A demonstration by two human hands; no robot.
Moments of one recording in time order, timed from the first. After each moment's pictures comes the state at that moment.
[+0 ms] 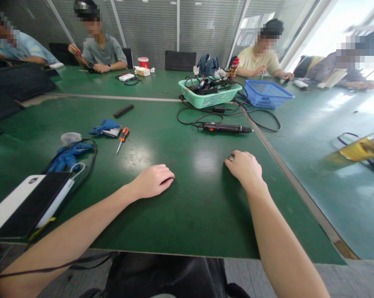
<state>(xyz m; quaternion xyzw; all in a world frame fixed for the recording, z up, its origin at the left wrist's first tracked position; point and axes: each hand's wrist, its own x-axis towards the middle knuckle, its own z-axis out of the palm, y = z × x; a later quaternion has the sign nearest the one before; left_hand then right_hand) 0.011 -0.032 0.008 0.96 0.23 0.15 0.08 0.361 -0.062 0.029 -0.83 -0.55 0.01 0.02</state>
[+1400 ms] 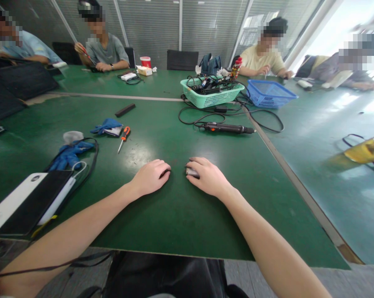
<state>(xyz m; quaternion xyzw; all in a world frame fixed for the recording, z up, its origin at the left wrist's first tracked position) 0.010 -0.028 0.003 0.92 0.35 0.16 0.05 0.275 -0.073 0.008 -0.49 -0.84 0.07 0.21</state>
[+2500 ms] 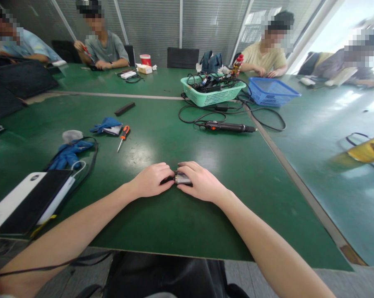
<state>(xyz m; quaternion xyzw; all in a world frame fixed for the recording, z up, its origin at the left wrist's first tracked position) 0.012 -0.031 0.011 0.96 0.23 0.15 0.10 0.254 -0.084 0.015 -0.41 -0.87 0.14 0.24</state>
